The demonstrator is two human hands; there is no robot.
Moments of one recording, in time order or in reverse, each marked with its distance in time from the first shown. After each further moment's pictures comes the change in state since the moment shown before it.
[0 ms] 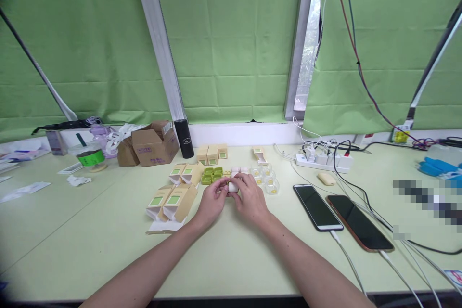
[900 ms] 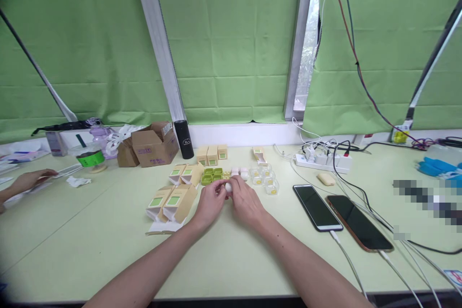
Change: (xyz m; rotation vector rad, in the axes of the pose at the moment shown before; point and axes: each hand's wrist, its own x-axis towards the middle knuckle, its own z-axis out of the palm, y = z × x) left_hand 0.005 0.006 -0.001 0.330 0.006 -0.019; right_hand 0.006 -0.002 0.010 -0.129 -0.128 -0.126
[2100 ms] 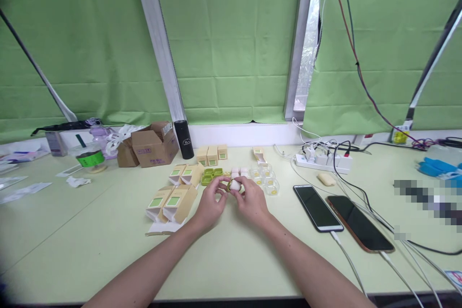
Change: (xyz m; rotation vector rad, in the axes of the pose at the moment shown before) left_hand -0.007 -0.003 -0.006 -0.120 -0.092 0.207; right_hand -0.006 0.003 -0.006 0.349 0.130 0.319
